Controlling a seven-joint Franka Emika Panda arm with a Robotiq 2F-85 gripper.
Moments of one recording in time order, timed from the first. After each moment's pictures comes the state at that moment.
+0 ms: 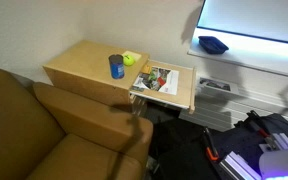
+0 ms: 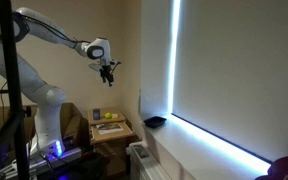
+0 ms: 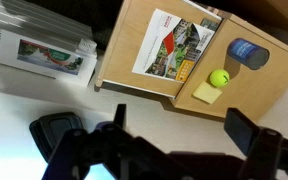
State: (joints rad) arm -0.03 -0.69 -0.19 -2.55 0.14 2.16 0.01
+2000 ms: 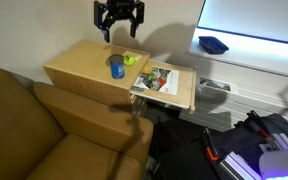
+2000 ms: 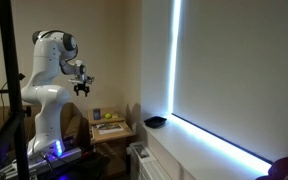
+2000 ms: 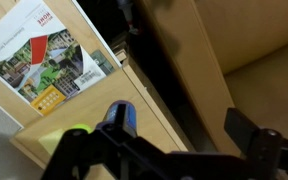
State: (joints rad) arm 0.31 0.12 0.32 -2.07 -0.02 2.30 0.29
